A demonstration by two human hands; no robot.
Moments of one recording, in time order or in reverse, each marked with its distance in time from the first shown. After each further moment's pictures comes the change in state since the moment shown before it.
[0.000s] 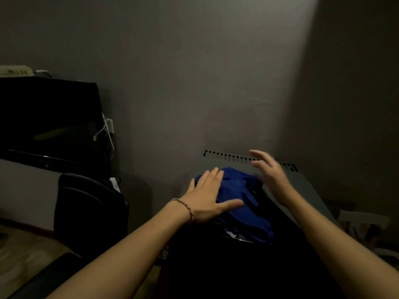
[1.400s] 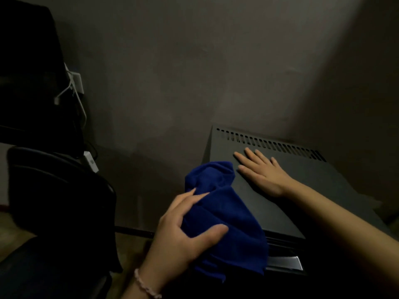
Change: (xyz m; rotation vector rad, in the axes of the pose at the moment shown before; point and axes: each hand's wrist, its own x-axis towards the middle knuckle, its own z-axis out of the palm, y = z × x) left_hand -0.050 -0.121 0.034 -0.915 0.385 0.021; right_hand 0.065 0.037 0.081 -1.049 -0.502 0.174
